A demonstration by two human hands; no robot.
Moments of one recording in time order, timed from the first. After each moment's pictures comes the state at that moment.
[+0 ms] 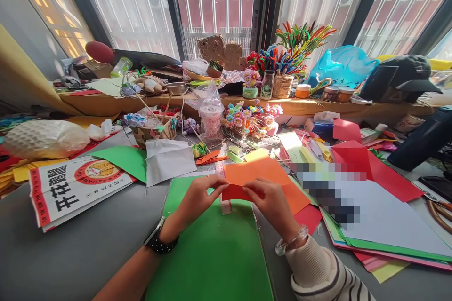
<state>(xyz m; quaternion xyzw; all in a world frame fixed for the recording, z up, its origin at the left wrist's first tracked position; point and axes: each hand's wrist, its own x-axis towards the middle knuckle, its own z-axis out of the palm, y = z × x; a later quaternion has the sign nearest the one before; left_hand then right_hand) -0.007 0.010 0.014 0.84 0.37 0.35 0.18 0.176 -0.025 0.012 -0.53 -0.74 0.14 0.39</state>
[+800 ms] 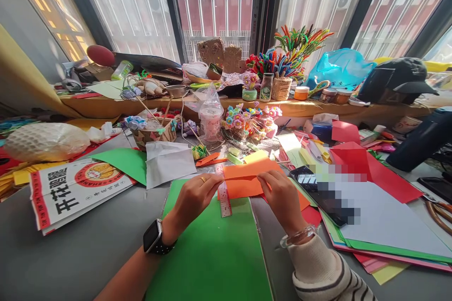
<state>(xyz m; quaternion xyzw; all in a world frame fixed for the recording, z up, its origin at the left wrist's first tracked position) -0.017 0.015 0.016 0.86 0.31 0.38 -0.12 0.199 -0.015 0.005 -0.57 -0.73 -0.10 0.36</state>
